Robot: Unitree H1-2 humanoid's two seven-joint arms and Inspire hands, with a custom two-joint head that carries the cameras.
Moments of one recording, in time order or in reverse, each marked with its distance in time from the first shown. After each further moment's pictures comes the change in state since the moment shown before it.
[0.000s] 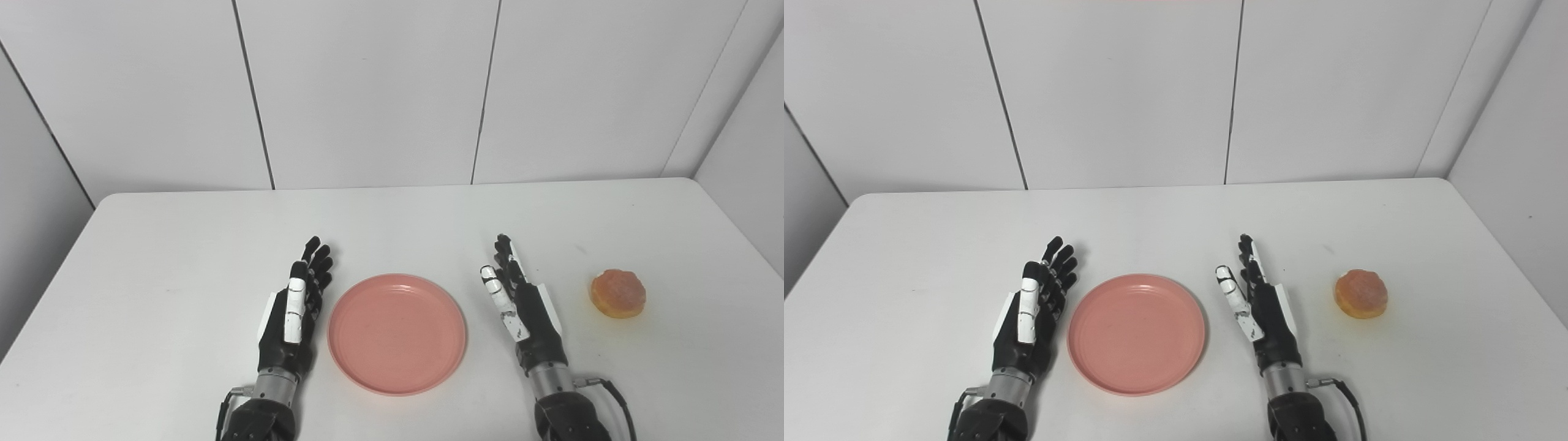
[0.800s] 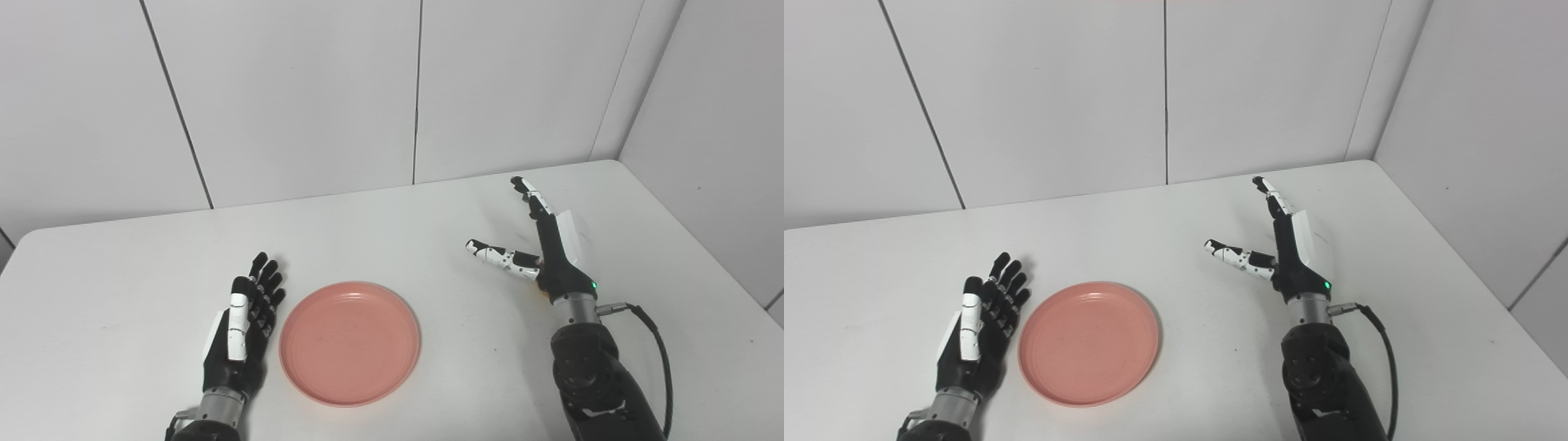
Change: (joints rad) left arm -0.028 0.069 0.024 0.019 -0.090 0.062 -0.089; right arm -0.098 -0.157 -0.066 -0.161 -0.453 0.278 -0.121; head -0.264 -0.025
